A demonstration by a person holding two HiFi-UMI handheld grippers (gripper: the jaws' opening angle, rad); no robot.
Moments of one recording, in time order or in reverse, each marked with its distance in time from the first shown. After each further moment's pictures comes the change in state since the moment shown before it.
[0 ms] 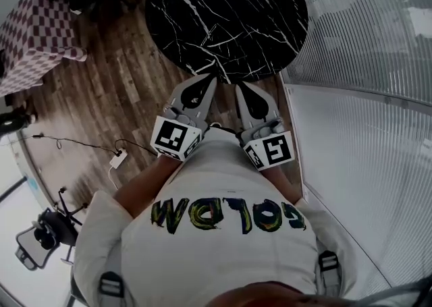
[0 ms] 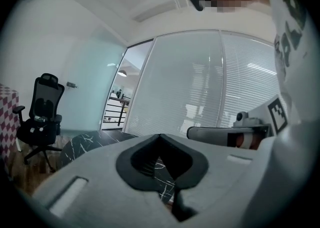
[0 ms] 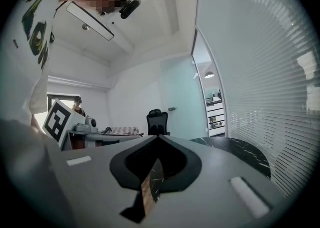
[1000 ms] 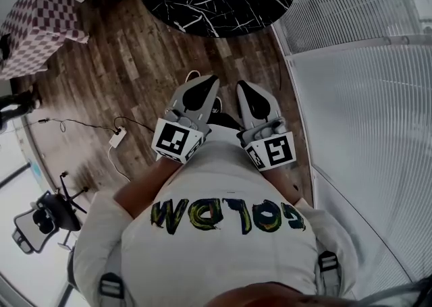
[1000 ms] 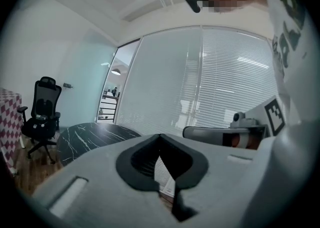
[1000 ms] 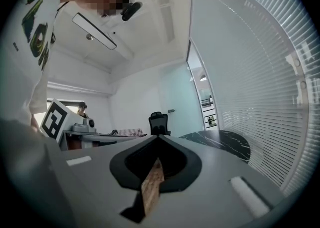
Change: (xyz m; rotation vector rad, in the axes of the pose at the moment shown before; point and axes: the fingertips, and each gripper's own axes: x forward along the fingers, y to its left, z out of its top) left arm -0.099 -0.190 -0.070 0.050 0.038 -0.025; right arm -0.209 0.052 -0.045 0.041 -0.048 -0.017
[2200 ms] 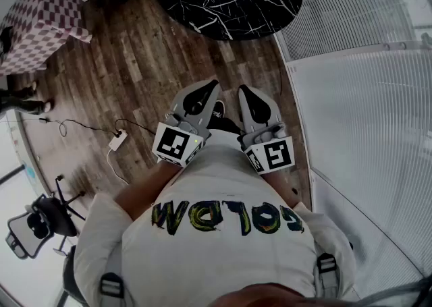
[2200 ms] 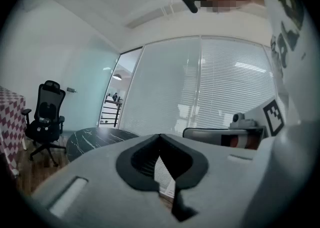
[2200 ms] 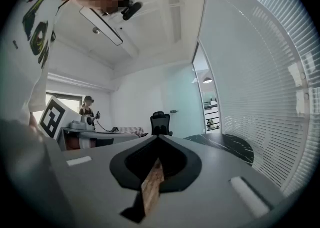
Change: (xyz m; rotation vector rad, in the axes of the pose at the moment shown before) left arm -0.079 0.038 0.014 -0.001 -0.052 -0.008; right arm 0.023 0.081 0.003 -0.060 0.009 -0.017
